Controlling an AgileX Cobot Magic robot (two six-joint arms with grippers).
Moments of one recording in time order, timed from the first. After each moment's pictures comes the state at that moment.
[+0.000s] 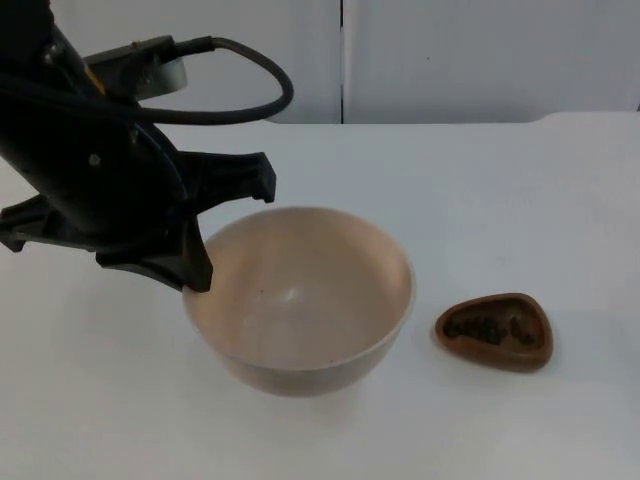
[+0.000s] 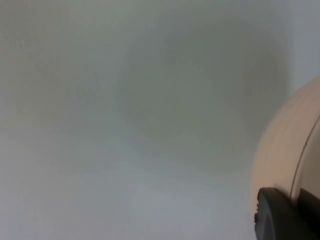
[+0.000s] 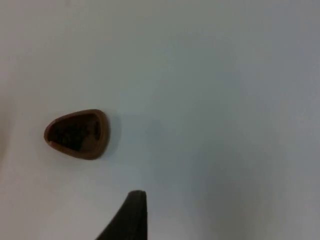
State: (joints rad) right arm 0.04 0.71 -0.81 0.06 1.00 -0.01; left arm -0.45 1.58 -0.90 -0.27 0.64 -0.24
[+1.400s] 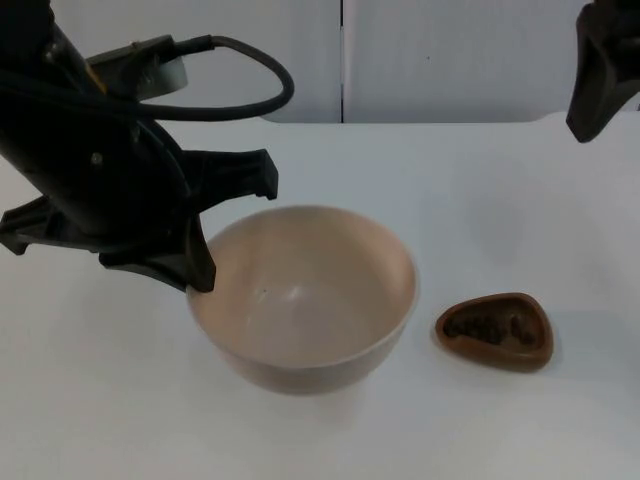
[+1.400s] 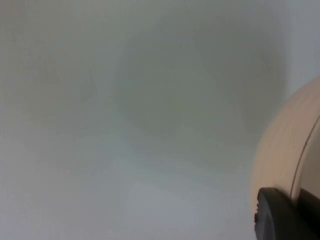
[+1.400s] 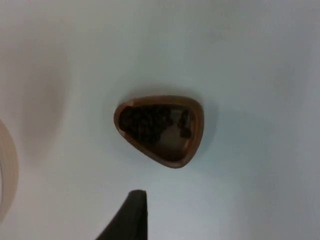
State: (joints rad) right arm 0.42 1.60 -1.35 -0.02 1.08 0.16; left arm -0.45 1.58 -0.90 -0.29 0.64 -0.24
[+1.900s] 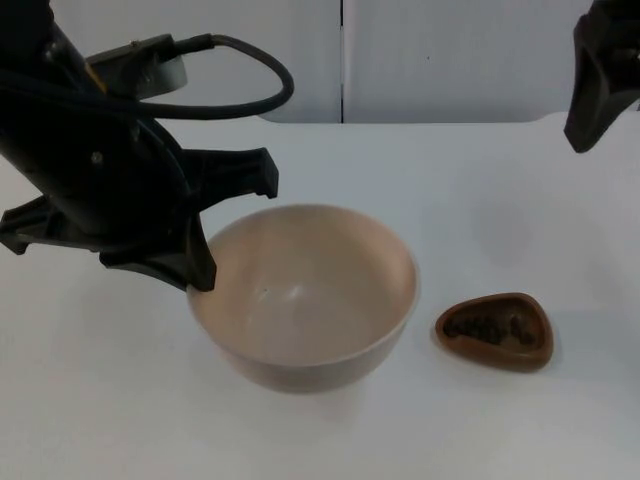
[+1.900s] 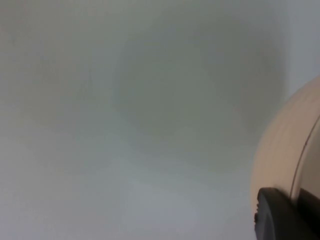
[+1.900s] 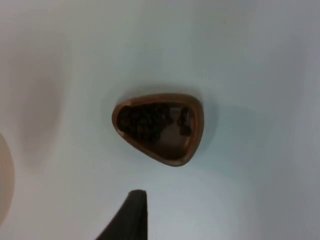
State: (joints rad) right arm 0.42 1.61 -1.31 -0.02 1.05 0.22; left arm -0.45 1.58 -0.90 -0.30 0.64 -0.24
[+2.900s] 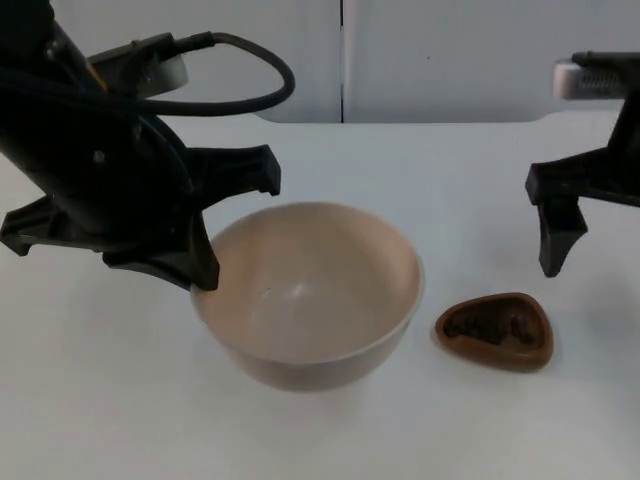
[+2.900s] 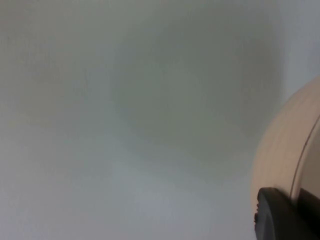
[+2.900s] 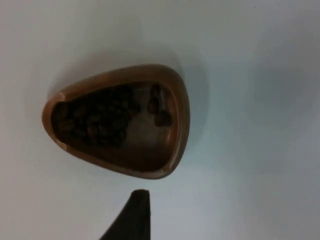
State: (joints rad) right arm 0.44 1.83 -1.20 -0.10 0.91 0.45; left arm -0.45 1.58 -0.90 -0.31 0.64 -0.24
